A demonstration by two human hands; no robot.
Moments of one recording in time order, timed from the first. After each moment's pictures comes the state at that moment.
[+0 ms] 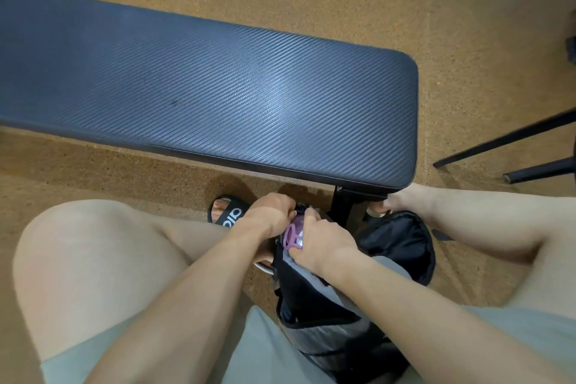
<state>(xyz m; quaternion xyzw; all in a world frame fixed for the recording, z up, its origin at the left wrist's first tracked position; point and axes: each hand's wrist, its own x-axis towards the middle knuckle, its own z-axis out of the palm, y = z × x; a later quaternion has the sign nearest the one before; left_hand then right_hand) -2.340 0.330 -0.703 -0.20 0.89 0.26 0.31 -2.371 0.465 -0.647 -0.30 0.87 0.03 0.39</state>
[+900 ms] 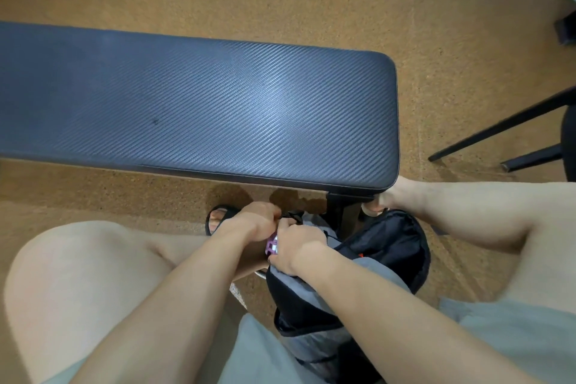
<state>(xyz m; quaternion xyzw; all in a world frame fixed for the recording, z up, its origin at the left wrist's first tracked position) -2.345 0.319 -0.699 -0.21 0.87 0.25 0.38 -2.366 0.436 -0.677 -0.35 0.84 0.12 0.40</state>
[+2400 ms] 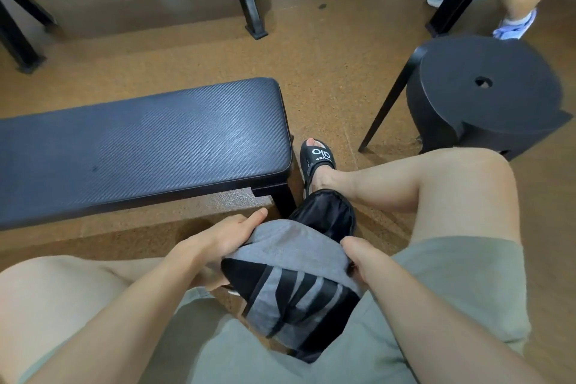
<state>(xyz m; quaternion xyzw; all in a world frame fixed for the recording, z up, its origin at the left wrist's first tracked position) -2.341 0.406 -0.599 -0.24 0.81 0.38 0.37 -2.406 0.666 -0.699 0.33 0.72 -0.36 0.49</state>
